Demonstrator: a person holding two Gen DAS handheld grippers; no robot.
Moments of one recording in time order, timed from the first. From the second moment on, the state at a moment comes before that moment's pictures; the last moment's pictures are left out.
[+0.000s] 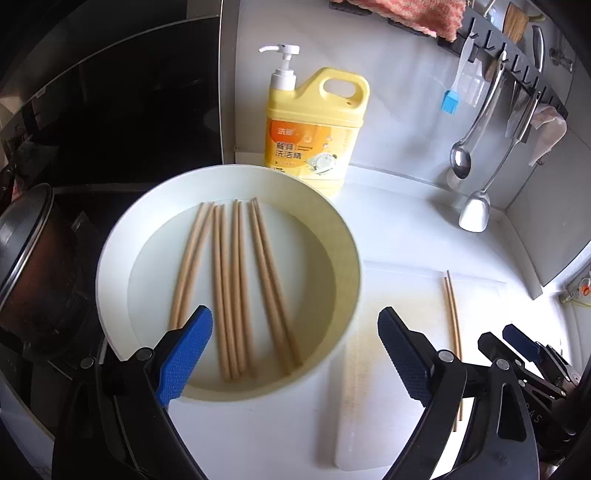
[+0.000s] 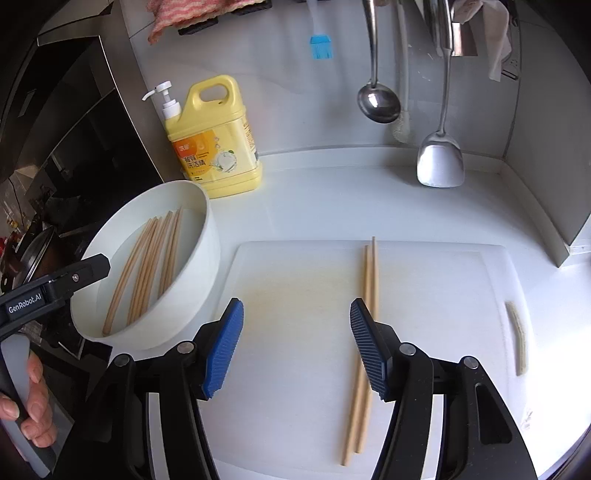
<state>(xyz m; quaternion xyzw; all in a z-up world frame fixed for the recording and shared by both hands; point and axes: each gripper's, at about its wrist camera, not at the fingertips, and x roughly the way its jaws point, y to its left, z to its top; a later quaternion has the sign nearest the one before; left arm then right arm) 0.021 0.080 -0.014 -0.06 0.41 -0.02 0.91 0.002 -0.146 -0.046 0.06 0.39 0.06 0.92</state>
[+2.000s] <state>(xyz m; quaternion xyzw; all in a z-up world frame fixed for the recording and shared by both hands) -0.002 -0.041 -0.109 -0.05 0.39 -0.05 0.92 0.018 -0.213 -0.140 0.01 0.38 0.02 0.92</state>
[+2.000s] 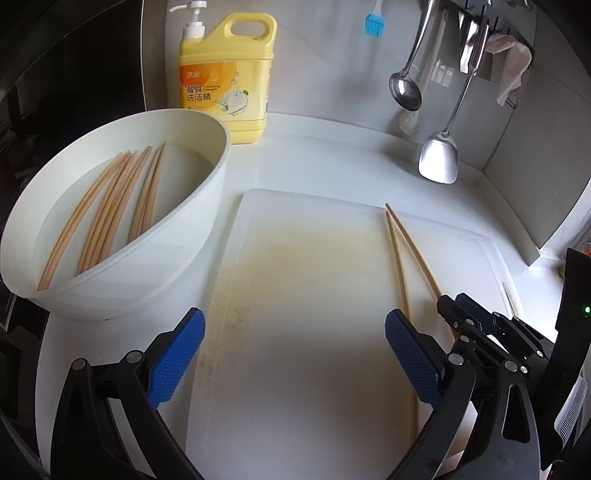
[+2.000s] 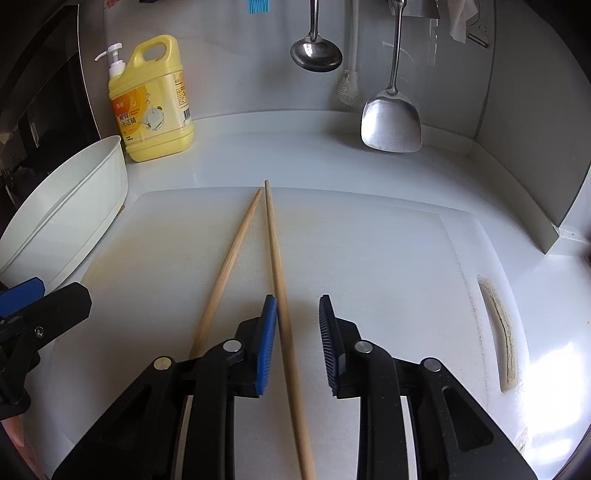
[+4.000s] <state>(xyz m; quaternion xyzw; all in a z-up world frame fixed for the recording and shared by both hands) 0.000 -0.112 -0.095 -0.01 0.42 -0.09 0.90 -0.012 -0.287 -0.111 0.07 0.37 0.05 0.93</state>
